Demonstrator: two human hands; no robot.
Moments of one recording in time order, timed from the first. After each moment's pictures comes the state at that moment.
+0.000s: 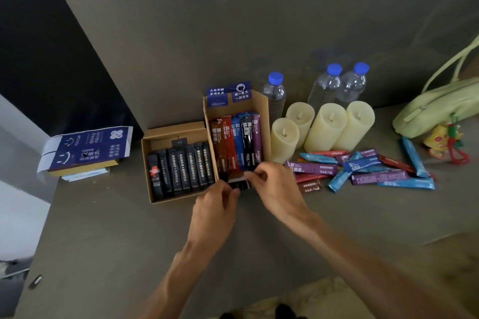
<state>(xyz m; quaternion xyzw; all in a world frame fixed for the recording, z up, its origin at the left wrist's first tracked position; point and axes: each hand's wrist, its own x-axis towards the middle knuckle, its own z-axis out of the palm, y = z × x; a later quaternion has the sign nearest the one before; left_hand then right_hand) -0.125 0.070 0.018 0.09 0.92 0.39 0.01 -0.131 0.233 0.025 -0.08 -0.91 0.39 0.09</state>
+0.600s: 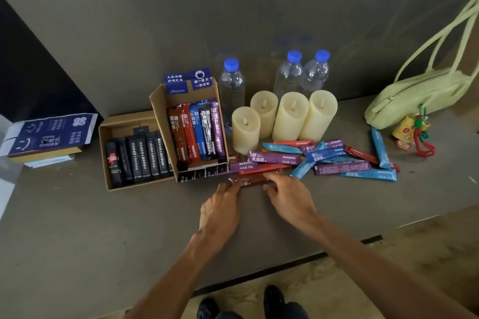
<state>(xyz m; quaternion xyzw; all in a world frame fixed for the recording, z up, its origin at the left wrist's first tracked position) -0.093 0.181 -0.026 0.14 0.96 0.20 0.11 -0.071 0.354 -0.015 -0.09 -0.96 0.25 -0.03</state>
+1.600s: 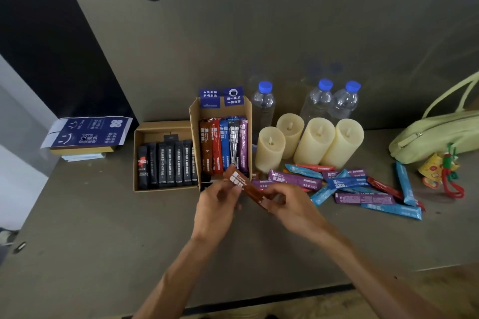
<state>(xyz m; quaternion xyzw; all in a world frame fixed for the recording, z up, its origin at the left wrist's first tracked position) -0.102 0.142 0.019 -0.08 0.78 0.62 0.05 -0.091 0.329 0.020 -0.01 -0.90 0.42 -0.07</state>
